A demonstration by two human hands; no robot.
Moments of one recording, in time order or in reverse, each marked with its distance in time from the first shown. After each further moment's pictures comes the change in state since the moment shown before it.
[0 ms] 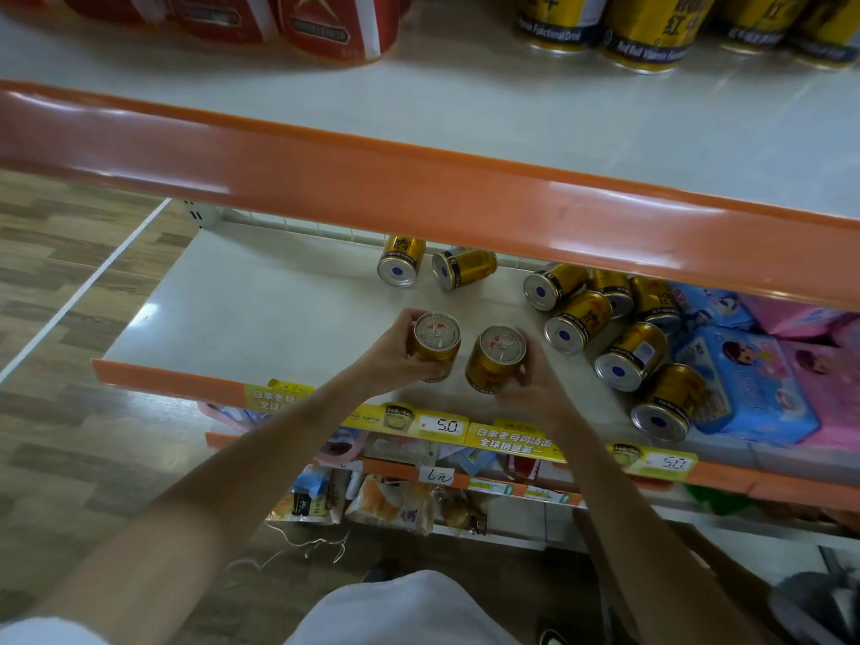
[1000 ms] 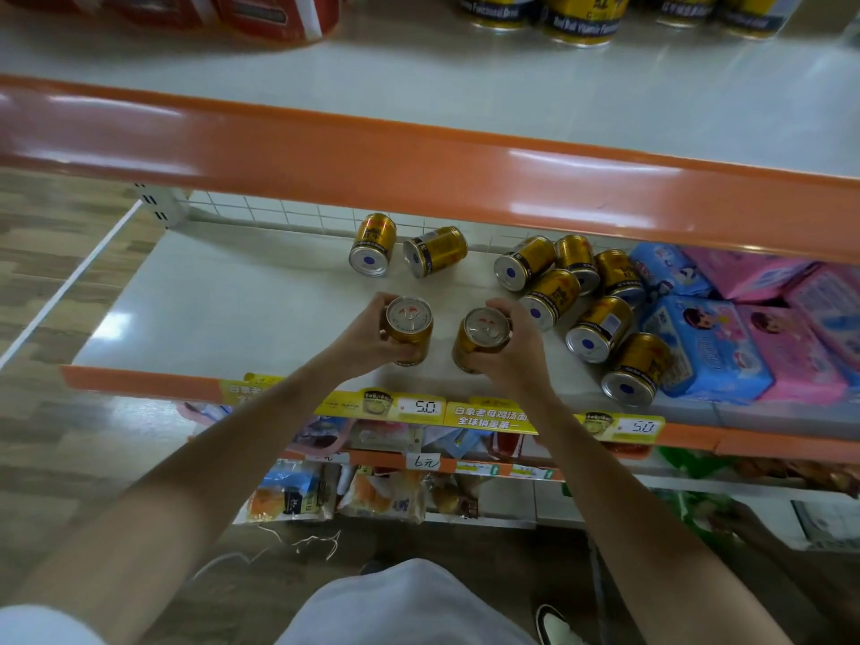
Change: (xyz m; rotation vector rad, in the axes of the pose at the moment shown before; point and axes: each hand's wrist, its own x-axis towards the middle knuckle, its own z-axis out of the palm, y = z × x) left_hand -0.002 0.010 -0.001 0.054 -0.007 0.028; right_hand -0.003 -0.009 0.005 -0.414 0.371 -0.266
